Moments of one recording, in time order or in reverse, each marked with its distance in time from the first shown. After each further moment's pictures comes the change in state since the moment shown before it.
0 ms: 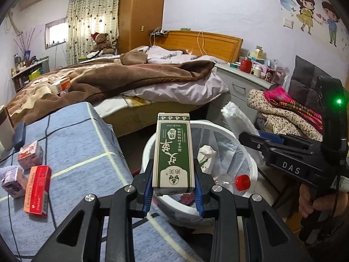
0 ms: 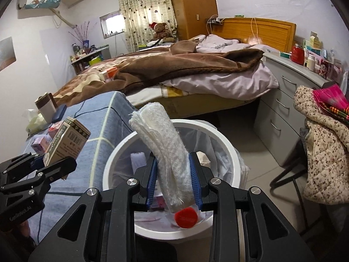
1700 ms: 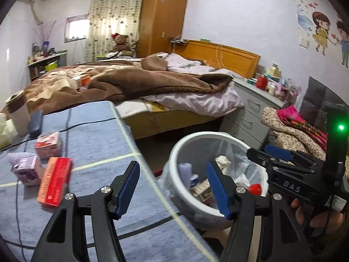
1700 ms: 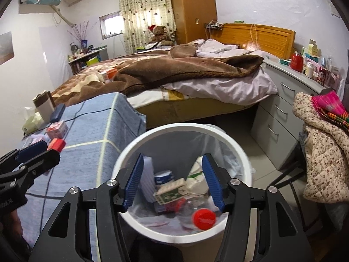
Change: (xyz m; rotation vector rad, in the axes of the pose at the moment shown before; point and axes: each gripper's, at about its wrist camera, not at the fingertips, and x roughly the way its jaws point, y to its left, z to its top) left arm -0.032 0.047 -0.005 -0.121 -0.067 0.079; right arm -0.001 0.031 0.003 -0.026 -0.031 -0.012
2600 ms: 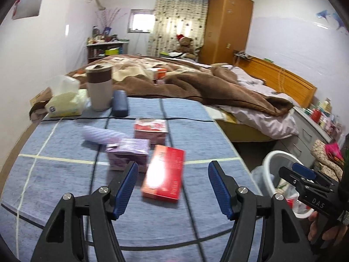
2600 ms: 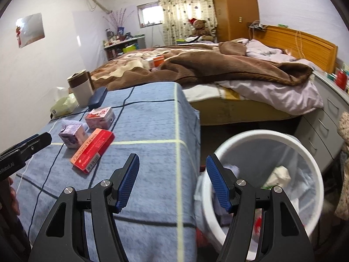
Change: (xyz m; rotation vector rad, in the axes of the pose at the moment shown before) left arm -0.052 0.161 -0.027 -0.238 -0.038 0.298; right arm 0.039 0.103 0.006 -0.138 0.041 0.188
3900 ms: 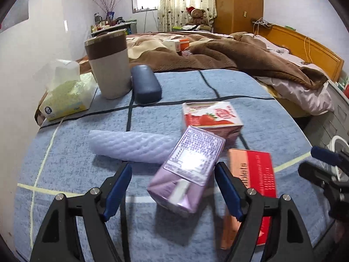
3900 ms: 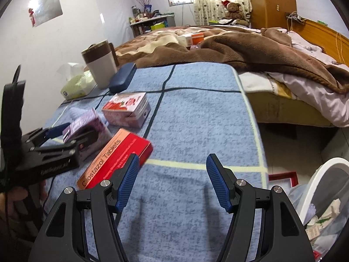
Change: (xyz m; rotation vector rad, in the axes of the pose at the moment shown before) left arm 0.123 0.061 0.022 0.098 0.179 0.146; right arm 0.090 0.068 0.018 -0.088 0.148 0.159
